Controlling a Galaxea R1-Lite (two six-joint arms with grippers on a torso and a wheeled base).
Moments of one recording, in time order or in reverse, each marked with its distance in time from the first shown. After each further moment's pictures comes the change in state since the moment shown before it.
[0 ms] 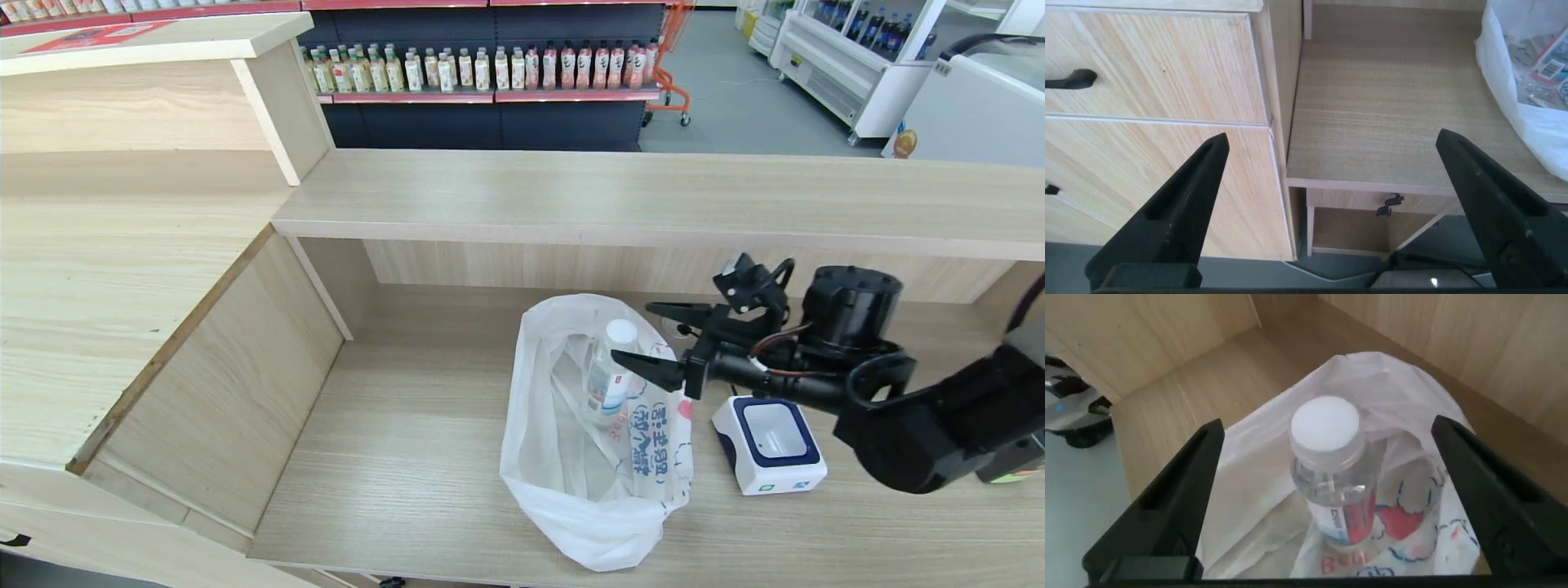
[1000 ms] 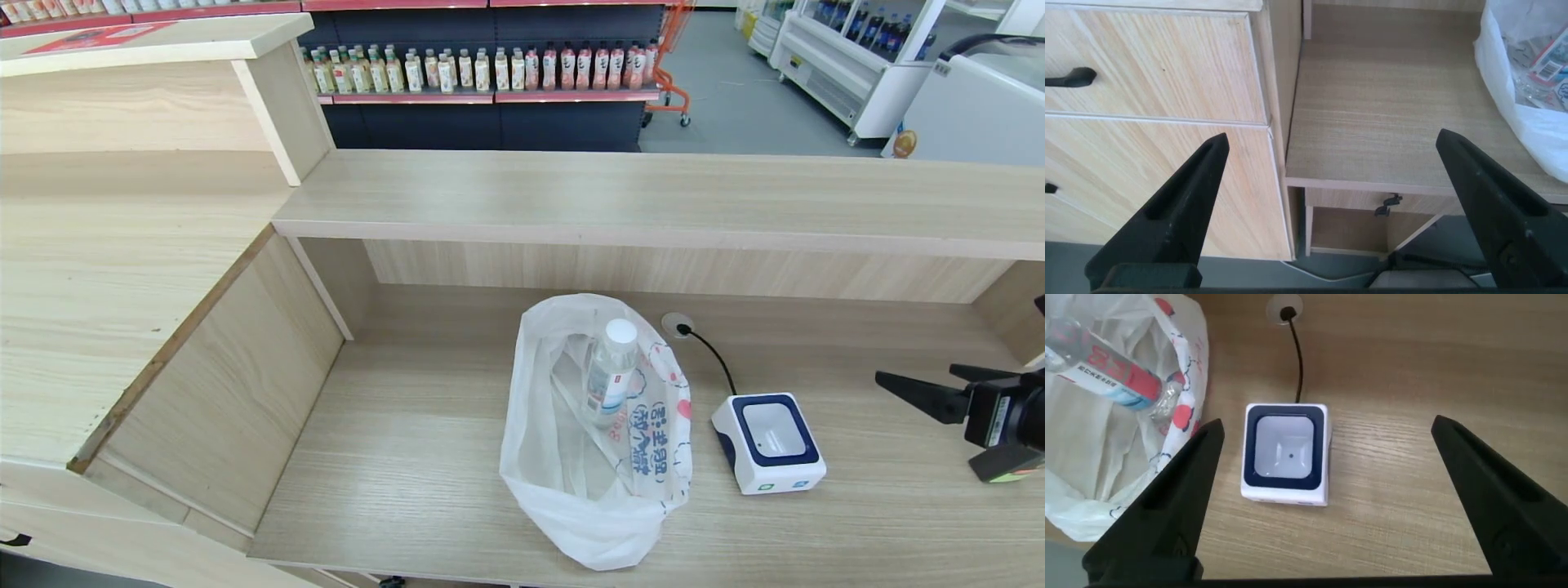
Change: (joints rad) left arm 0.000 0.000 0.000 0.000 0.000 -0.007; right arm -0.604 -0.568 0.311 0.511 -0.173 0.044
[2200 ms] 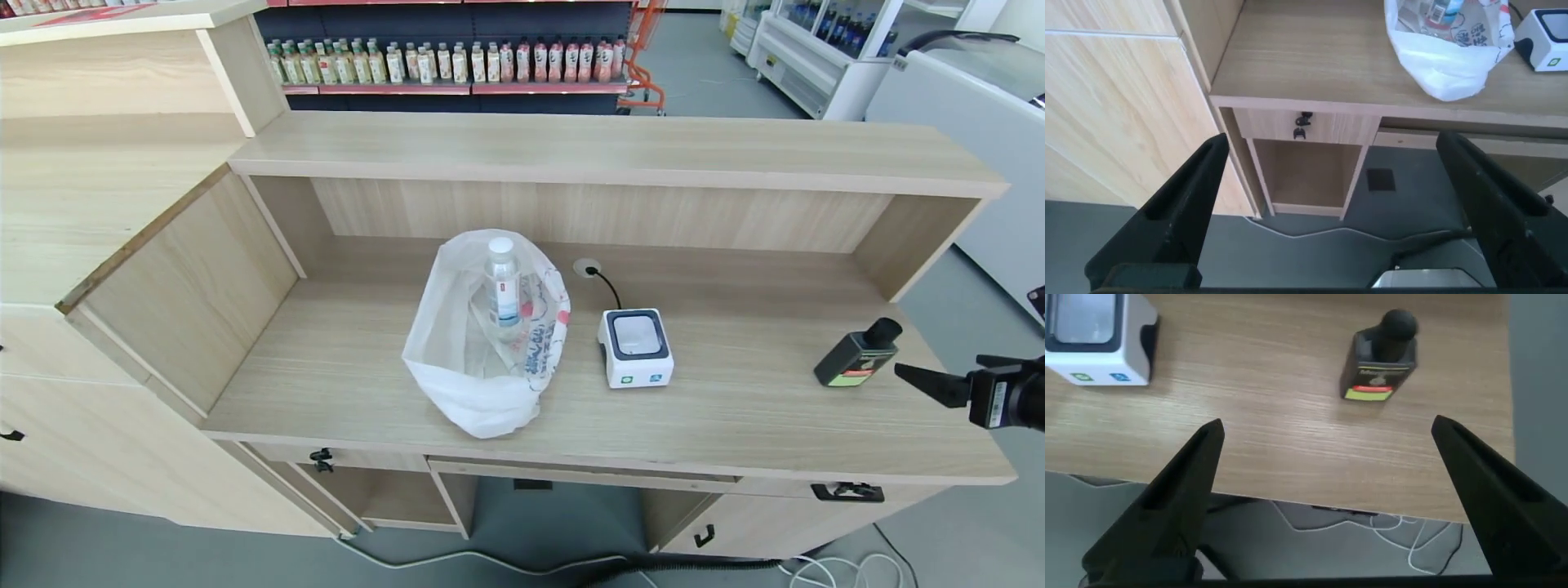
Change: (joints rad) left arm 0.000 0.000 0.000 0.000 0.000 0.011; right arm -0.093 0.145 -0.087 -0.047 -0.062 -0.118
